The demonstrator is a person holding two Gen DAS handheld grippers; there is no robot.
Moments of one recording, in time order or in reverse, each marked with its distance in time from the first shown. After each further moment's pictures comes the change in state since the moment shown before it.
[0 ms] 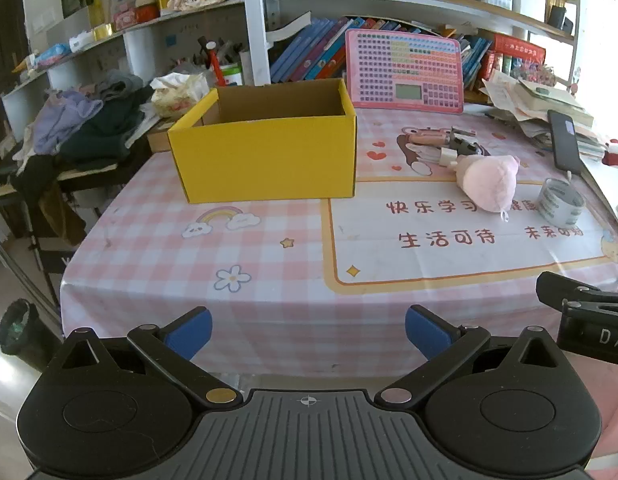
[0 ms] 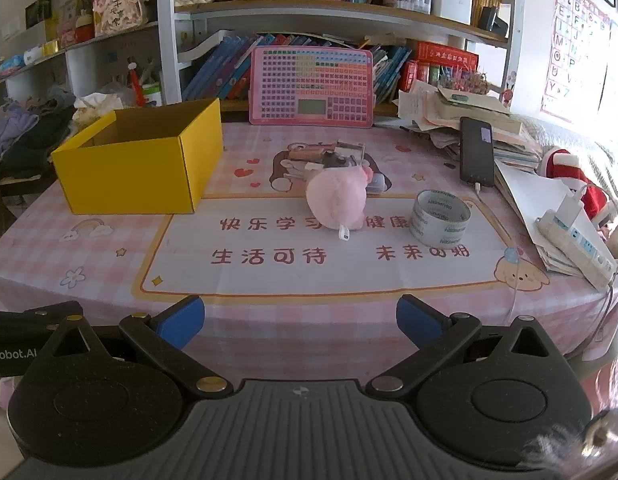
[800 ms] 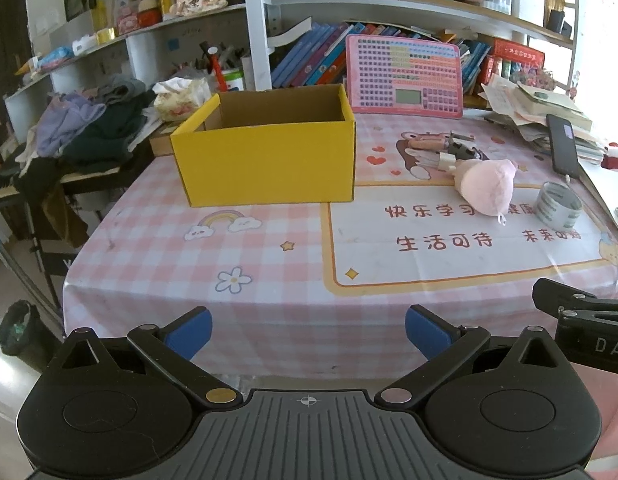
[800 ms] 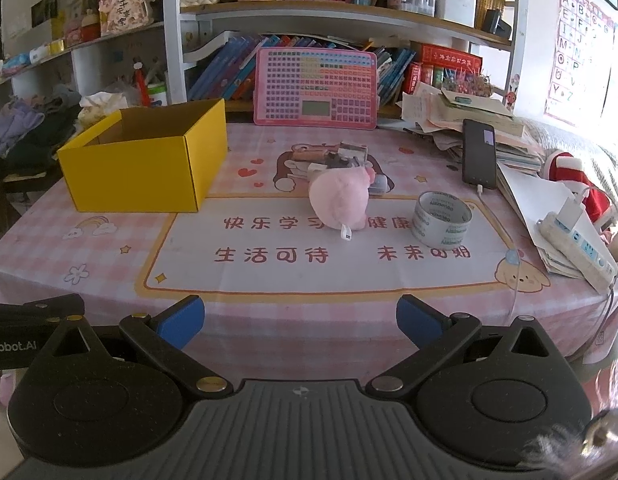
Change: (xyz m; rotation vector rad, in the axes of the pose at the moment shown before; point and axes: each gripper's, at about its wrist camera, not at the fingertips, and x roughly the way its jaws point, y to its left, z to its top) left arm -0.005 0.001 -0.003 -0.010 -0.011 0.001; right arm -0.003 -0.001 -0.003 -0.010 -0.004 0.016
